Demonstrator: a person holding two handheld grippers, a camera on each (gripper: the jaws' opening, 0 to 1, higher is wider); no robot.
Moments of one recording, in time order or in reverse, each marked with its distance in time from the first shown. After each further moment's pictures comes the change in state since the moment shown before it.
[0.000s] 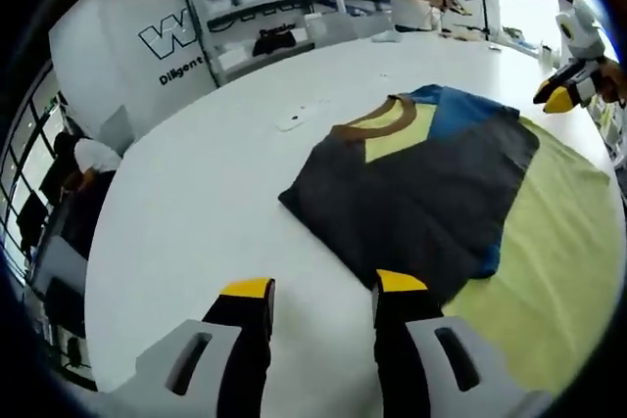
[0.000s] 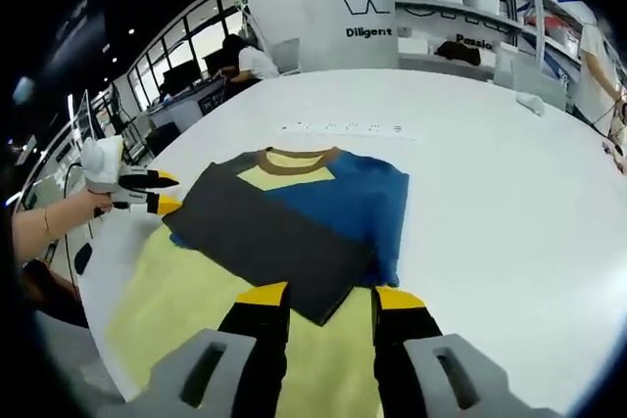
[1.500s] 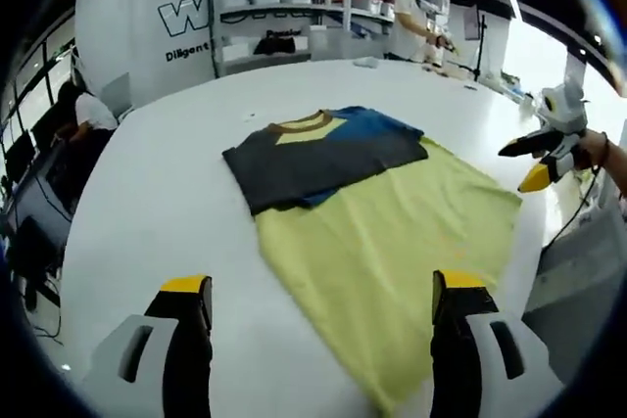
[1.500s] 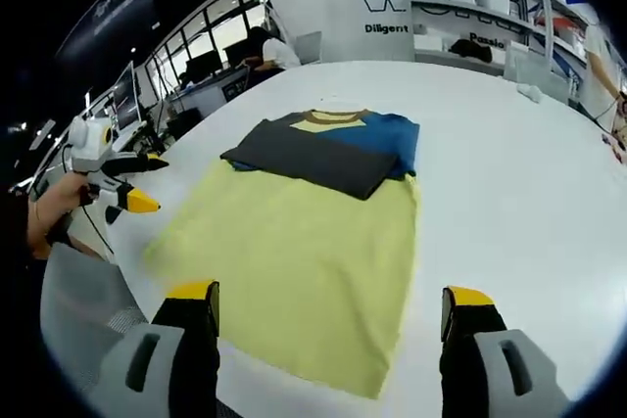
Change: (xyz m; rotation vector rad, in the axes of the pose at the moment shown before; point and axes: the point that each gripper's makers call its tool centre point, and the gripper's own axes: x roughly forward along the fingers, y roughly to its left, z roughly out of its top) left arm -0.137 -0.110 -0.049 -0.208 -0.041 -0.109; right arm -0.092 0.037 -0.104 -0.046 0.041 0.051
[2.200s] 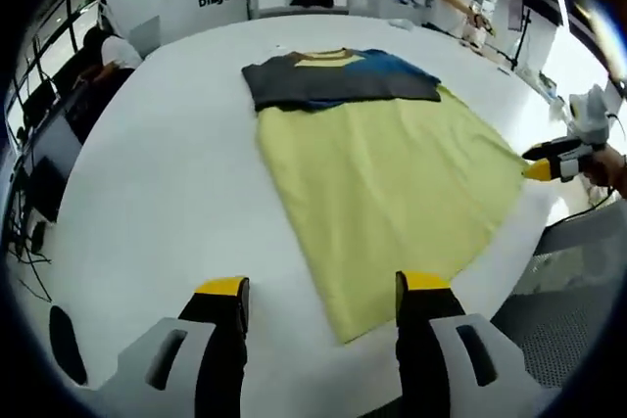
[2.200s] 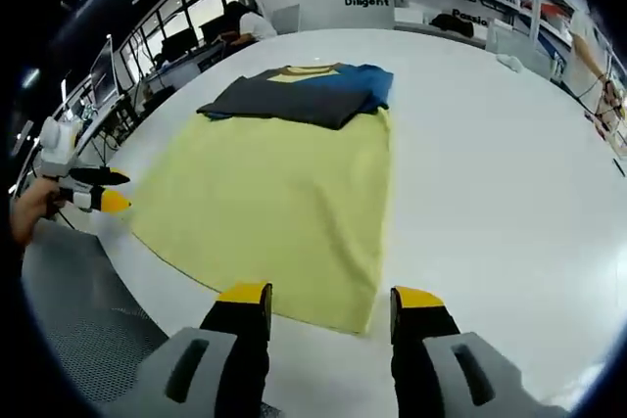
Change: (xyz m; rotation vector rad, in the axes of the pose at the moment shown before) left arm -0.025 -0.028 -0.084 -0.144 0.203 0.095; right arm -0.006 -0.020 -0.064 0.027 0.125 -0.110
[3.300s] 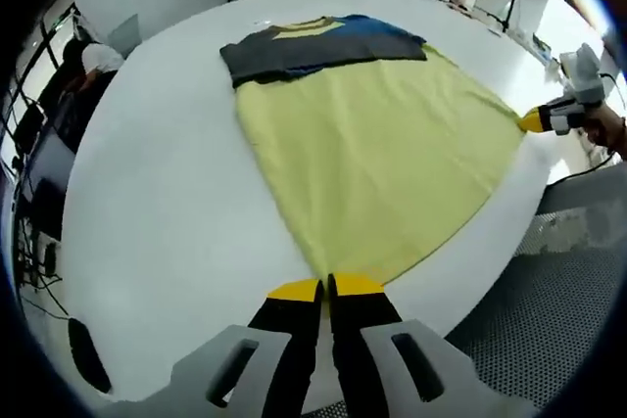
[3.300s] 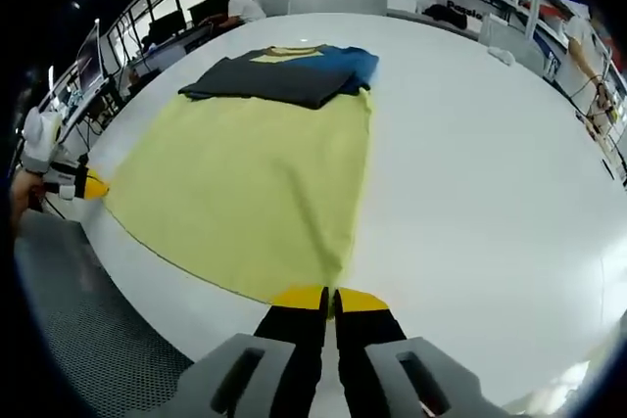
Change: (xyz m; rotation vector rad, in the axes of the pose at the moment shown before) left arm -0.005 -0.005 -0.018 0.146 0.138 0.013; right arm -0.001 -0.013 -0.012 -0.038 0.085 -0.061
